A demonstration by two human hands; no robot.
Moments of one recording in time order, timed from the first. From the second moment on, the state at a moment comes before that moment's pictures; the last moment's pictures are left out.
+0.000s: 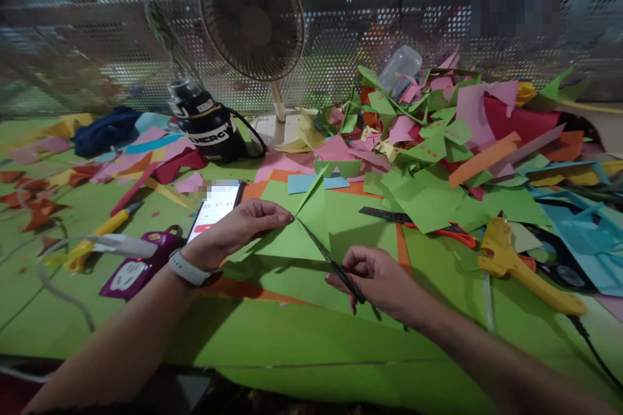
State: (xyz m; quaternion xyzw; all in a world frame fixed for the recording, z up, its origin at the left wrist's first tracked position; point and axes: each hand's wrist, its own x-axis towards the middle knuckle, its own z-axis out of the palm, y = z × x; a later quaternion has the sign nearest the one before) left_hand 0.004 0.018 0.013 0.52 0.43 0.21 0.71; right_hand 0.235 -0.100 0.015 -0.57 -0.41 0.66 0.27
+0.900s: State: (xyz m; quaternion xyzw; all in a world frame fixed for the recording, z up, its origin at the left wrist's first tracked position) left_hand 0.006 0.018 0.008 0.47 0.43 0.23 0.74; right_hand 0.239 -0.101 0.007 -0.56 -0.45 0.64 0.27
